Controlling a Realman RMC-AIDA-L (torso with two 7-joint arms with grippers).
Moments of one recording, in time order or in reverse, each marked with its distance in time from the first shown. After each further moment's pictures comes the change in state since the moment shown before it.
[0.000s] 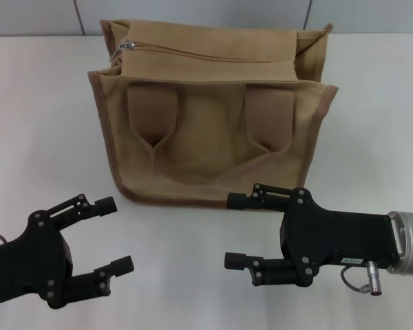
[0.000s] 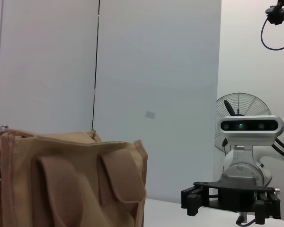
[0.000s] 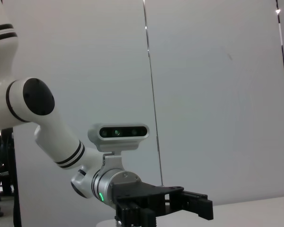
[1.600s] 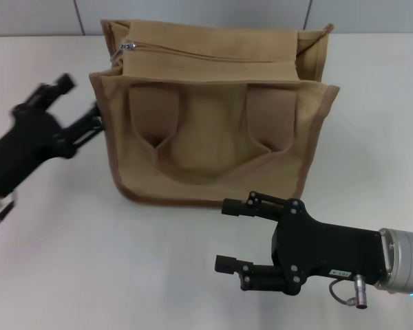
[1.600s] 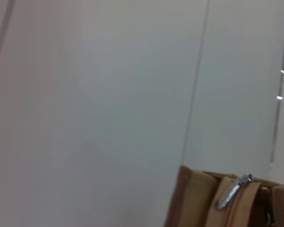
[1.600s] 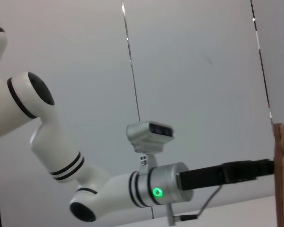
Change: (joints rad) left arm -0.159 -0.034 -0.475 -0.192 -0.014 -0.363 -0.010; right arm 0.021 0.002 0.000 0.180 0.053 0.031 -0.116
